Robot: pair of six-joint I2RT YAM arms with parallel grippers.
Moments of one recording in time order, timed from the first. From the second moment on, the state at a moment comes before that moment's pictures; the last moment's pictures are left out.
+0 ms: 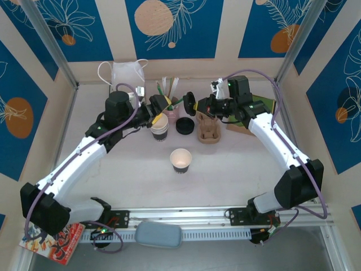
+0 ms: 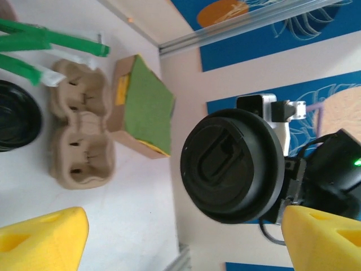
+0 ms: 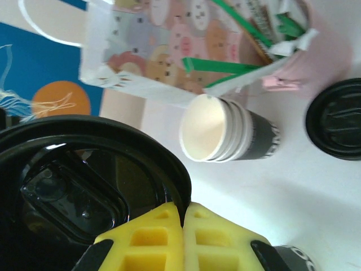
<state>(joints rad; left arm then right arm) -0.49 1.24 1.12 -0.16 0.46 -1.13 0.33 1.44 1.33 -0.51 -0.71 0.68</state>
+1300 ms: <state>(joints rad) -0.50 1.40 1.09 0.37 0.69 -1.52 0.37 1.47 1.31 -0.23 -0.89 0.83</state>
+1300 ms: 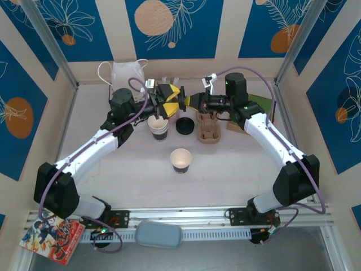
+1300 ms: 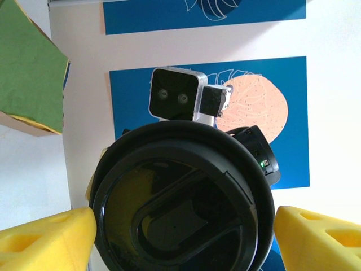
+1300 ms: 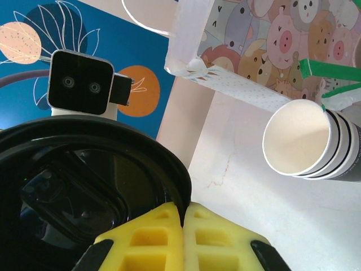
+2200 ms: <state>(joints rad) -0.50 1.40 1.08 0.35 0.69 -1.52 0.38 1.48 1.31 -0.24 -0.89 0.83</state>
